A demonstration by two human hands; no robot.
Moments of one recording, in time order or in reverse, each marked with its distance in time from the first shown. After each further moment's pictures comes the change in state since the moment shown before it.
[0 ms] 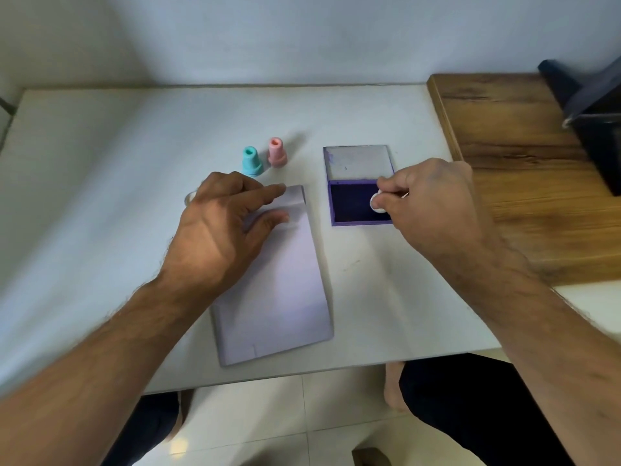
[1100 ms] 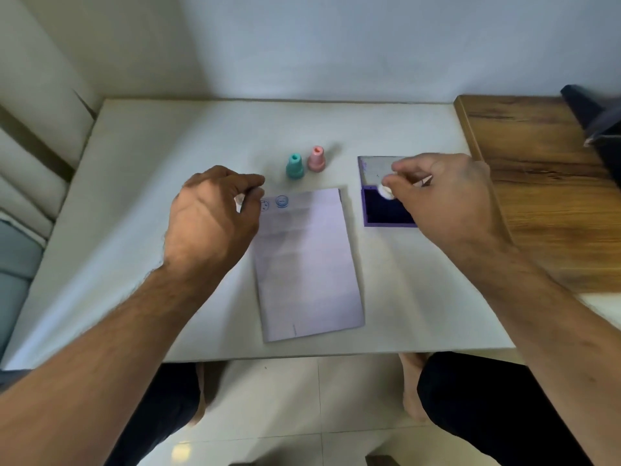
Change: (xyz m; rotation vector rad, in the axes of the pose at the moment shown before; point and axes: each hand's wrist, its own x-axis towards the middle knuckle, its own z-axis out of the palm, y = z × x) left_hand -0.011 -0.021 -0.038 0.076 0.191 -0.287; right_hand -0.004 -0.019 0.012 0.185 0.212 -0.107
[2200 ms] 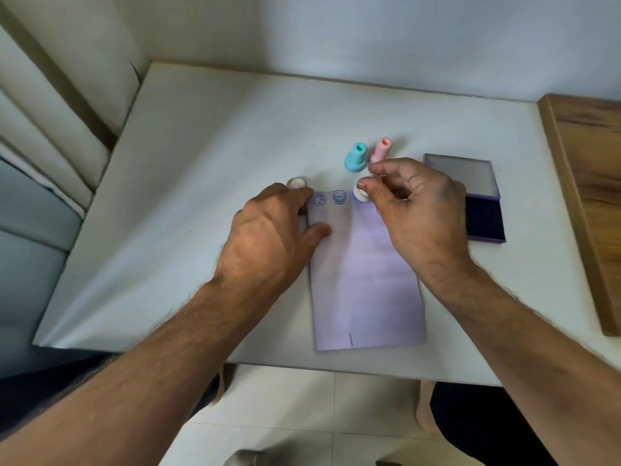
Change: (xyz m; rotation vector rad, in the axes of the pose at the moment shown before) left_hand -0.016 -0.011 0.006 0.010 -0.261 -0.134; right_hand -0.010 -0.043 0.092 0.257 -0.012 -0.154
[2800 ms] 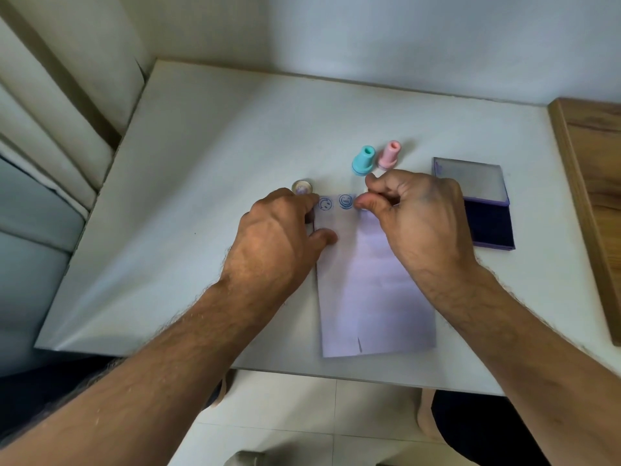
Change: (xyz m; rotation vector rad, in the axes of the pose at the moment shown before) left_hand 0.004 0.001 -0.002 -0.007 -0.042 -0.033; right_hand 0.003 -0.004 0.005 -0.188 -0.116 -0.080
